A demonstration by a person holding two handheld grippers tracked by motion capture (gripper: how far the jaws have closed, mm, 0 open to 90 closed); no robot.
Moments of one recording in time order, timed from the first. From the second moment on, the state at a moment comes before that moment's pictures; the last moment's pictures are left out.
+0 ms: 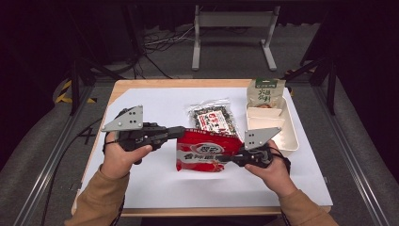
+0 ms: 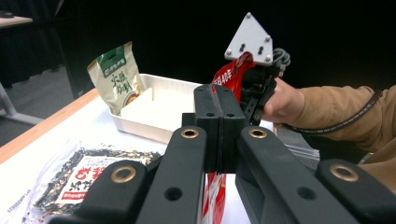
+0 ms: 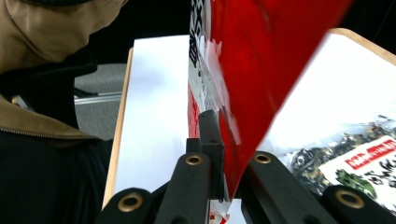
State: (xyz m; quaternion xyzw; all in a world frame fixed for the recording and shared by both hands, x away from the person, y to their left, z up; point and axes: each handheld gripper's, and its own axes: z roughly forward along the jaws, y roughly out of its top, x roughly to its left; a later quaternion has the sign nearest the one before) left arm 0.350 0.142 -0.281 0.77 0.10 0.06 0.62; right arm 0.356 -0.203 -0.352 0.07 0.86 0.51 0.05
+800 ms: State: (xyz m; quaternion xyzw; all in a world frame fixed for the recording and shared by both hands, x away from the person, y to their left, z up) left arm 0.369 0.165 -0.293 0.77 0.16 0.10 0.61; right arm 0.365 -0.237 -0.308 0.09 0.88 0.46 0.09
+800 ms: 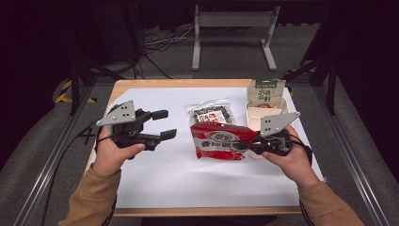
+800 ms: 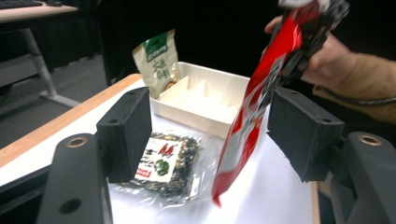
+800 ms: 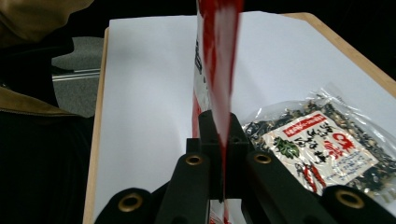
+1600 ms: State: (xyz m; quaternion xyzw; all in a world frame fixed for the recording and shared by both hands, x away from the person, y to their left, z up) left arm 0.395 0.169 -0.330 0.80 0.21 0.11 0.55; right arm 0.392 -0.276 -0.264 0.12 0.87 0.45 0.13
